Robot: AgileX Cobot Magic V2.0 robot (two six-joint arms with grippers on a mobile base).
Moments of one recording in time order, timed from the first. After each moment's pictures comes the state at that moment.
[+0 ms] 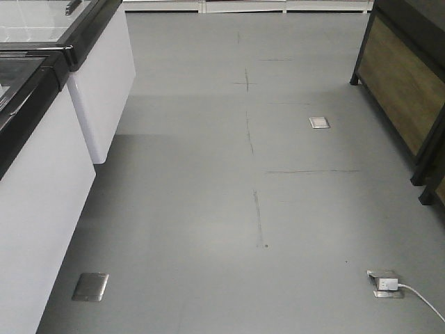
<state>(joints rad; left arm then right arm) -0.02 -0.01 0.03 -0.17 0.20 0.07 -0.09 -0.01 0.03 -0.02 0.11 0.07</state>
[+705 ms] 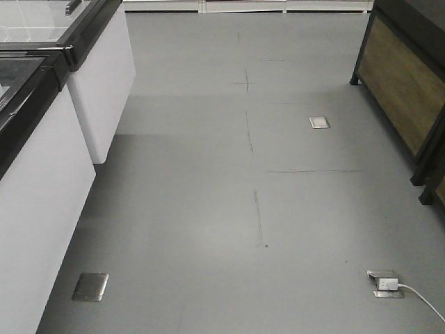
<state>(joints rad) -0.02 -0.01 0.03 -0.18 -0.44 0.07 -0.09 -0.01 0.03 -0.02 0.11 0.07</state>
